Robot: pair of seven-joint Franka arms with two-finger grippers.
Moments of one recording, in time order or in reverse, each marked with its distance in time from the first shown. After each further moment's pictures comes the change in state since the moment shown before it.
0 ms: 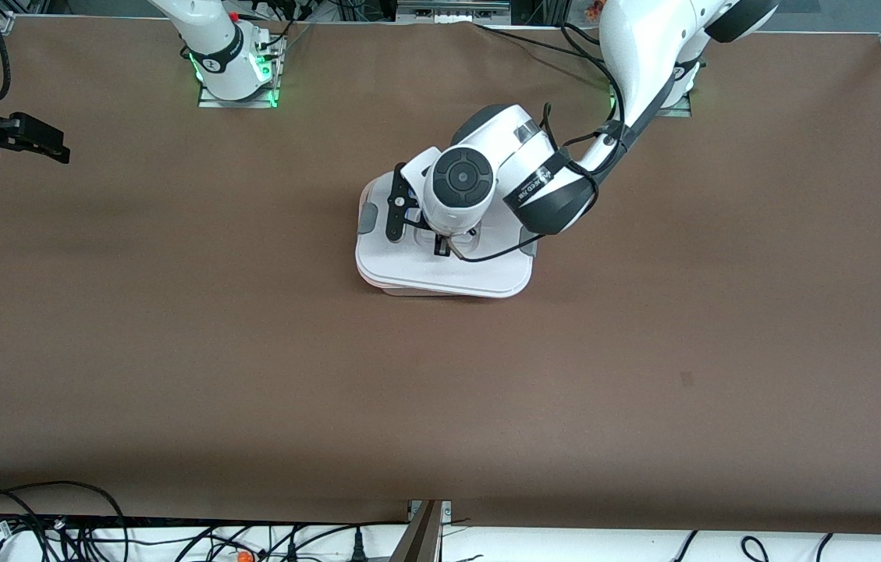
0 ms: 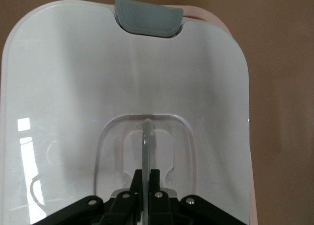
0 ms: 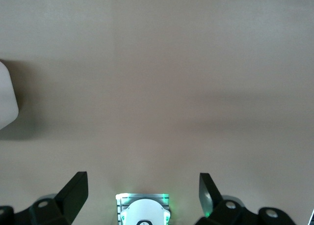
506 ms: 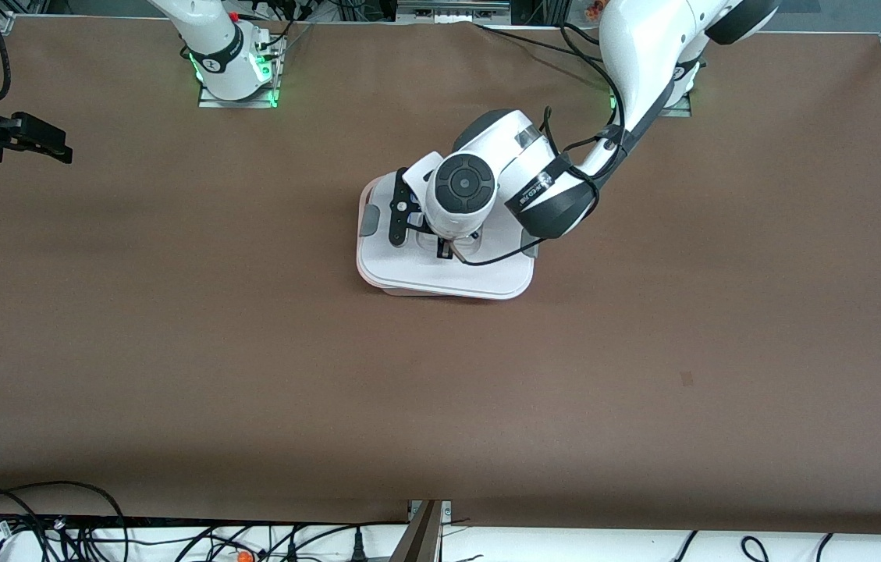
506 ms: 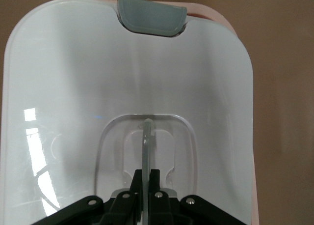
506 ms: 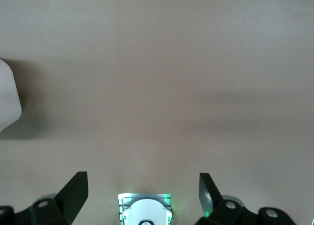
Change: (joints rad) left arm 0.000 0.006 0.000 -0.003 0.000 0.014 -0.024; right arm 0.000 0.000 0.000 0.000 0.007 0.000 0.000
